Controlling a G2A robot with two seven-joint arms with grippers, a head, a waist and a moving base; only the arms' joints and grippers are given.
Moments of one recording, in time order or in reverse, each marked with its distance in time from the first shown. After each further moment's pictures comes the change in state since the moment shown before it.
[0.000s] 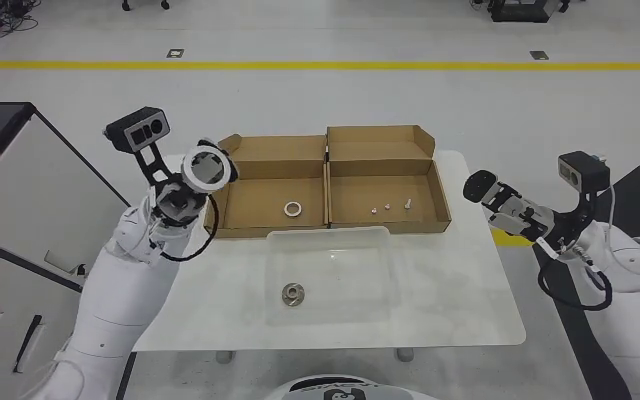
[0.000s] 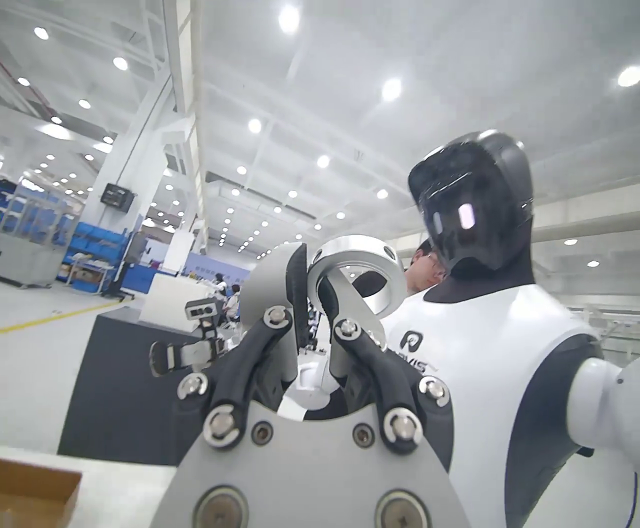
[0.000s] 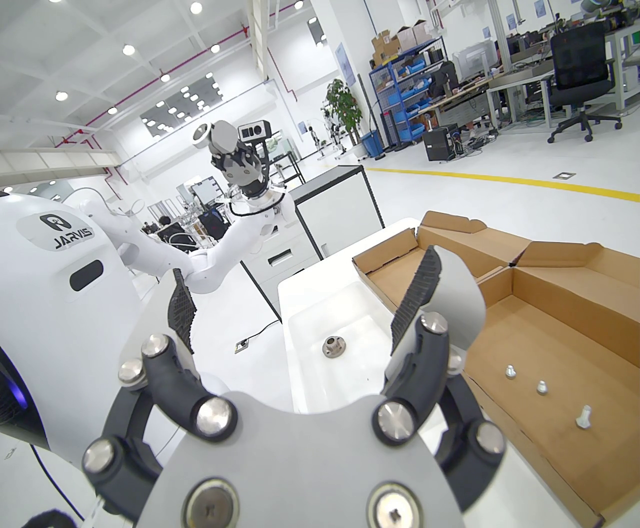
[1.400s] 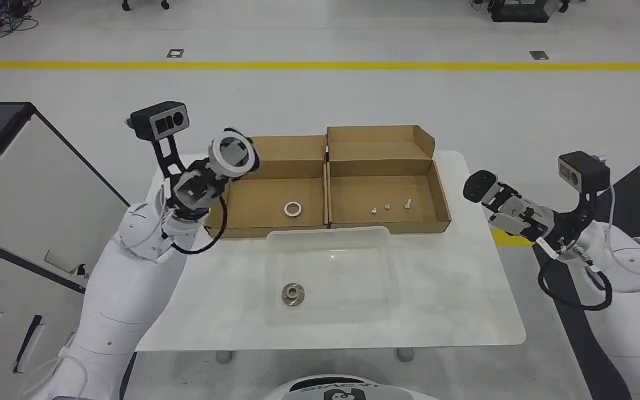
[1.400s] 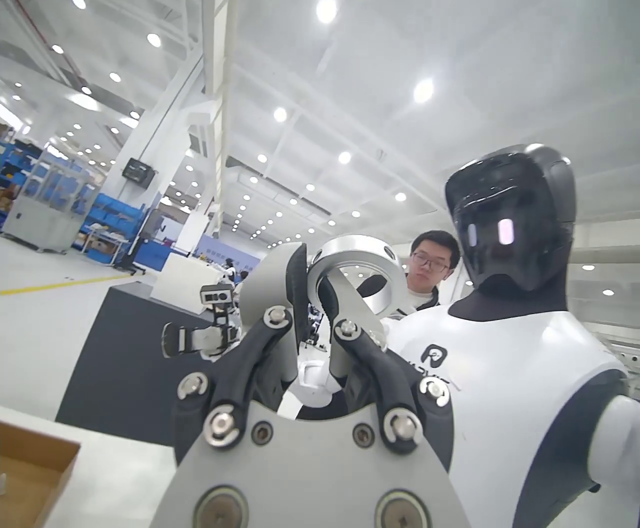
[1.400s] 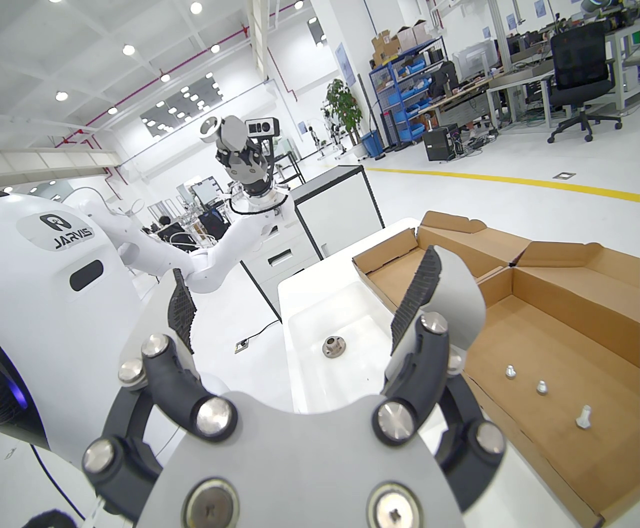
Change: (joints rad) left arm -0.034 -0.018 0.031 -0.016 0.105 0.159 0.090; right arm 0.000 0.000 0.000 0.000 0.000 0.000 0.000
